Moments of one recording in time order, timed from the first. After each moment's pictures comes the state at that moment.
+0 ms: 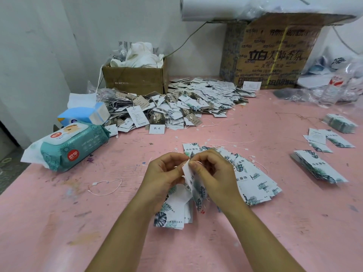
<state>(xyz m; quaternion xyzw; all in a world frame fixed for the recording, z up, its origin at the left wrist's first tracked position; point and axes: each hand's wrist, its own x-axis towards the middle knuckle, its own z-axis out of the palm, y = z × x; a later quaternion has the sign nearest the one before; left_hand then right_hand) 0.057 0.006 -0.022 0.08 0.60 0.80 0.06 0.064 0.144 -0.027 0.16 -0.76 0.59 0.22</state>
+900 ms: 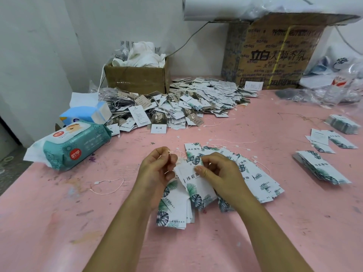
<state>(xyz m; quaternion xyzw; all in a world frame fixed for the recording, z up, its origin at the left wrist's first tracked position) 0.050 -0.001 -0.015 -0.02 0.49 0.87 0.05 0.056 0.163 -0.031 0.13 -0.84 0.52 0.12</state>
